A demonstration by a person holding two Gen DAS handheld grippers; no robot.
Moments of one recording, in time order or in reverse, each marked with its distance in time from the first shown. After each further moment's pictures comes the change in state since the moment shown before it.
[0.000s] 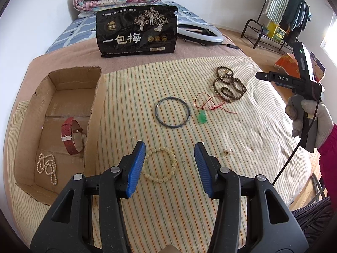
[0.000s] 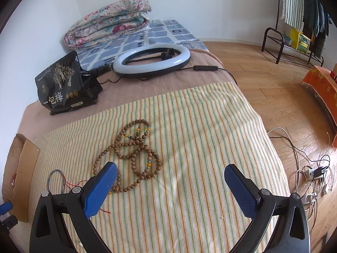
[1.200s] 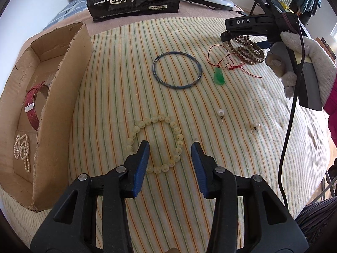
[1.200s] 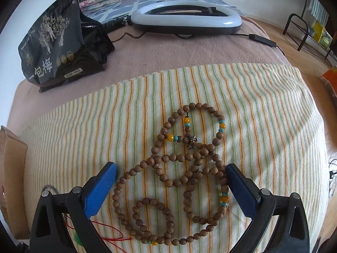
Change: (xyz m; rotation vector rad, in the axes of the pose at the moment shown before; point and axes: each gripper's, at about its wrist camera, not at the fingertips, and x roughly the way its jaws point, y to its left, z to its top) left arm 0.072 -0.006 -0.033 0.008 0.139 0.058; right arm 0.110 0.090 0.022 -0.084 0.238 0.000
